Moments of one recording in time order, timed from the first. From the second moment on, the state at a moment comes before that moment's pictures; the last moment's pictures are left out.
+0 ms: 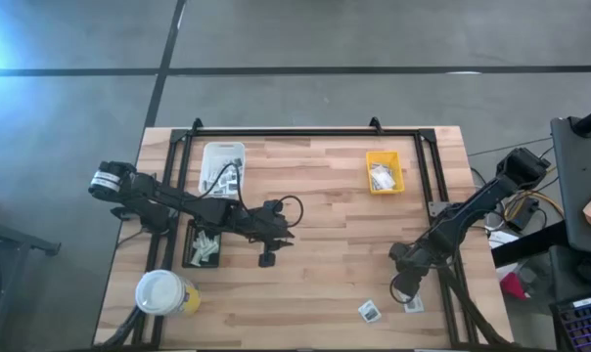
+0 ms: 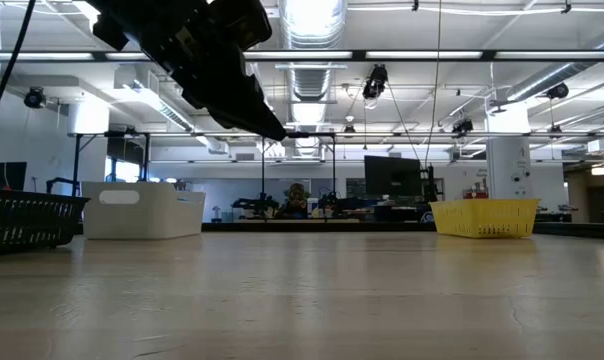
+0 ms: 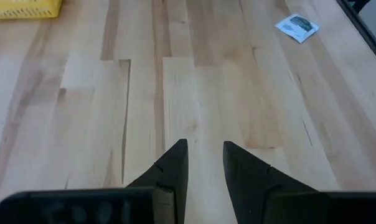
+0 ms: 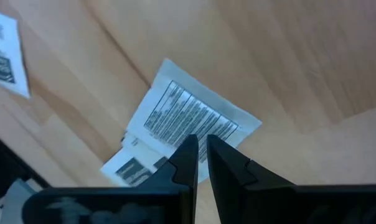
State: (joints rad) left arm -0.18 1.50 0.88 0.00 -0.04 -0.09; right arm 0.70 1.21 0.45 -0.49 -0.25 1.44
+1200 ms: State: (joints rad) left arm -0.12 1.52 0.87 0.13 -0.04 0.04; right arm 0.56 1.21 0.40 -0.40 0.19 1.64
